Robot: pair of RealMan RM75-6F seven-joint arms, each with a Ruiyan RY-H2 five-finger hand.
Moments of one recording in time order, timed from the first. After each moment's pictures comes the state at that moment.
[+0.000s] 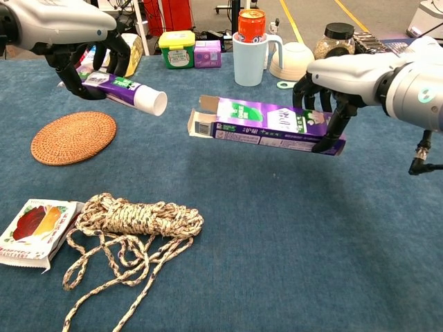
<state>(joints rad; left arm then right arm) -0.92 -1.18 -0.12 -1.88 0.84 0.96 0.83 0.82 -1.50 0.20 -1.73 -0.78 1.09 -0.75</state>
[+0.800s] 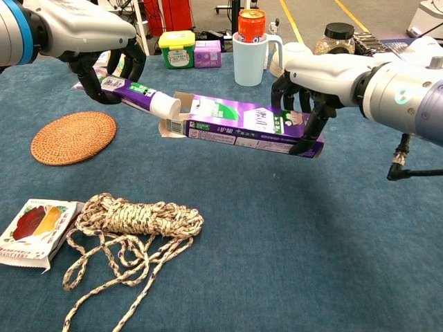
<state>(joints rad) -1.02 -1.25 -0.09 -1.88 0.70 1.04 0.93 0.86 -1.54 0.21 -1.78 -0.74 1.16 -0.78</state>
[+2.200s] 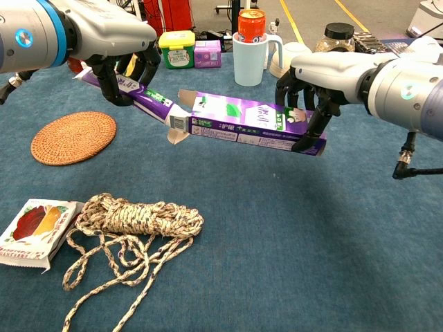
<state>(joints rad) -1.14 -1.35 -0.10 -1.96 0.47 1.24 1.12 0.86 -1.53 0.20 -1.79 -0.73 1.17 -0.73</state>
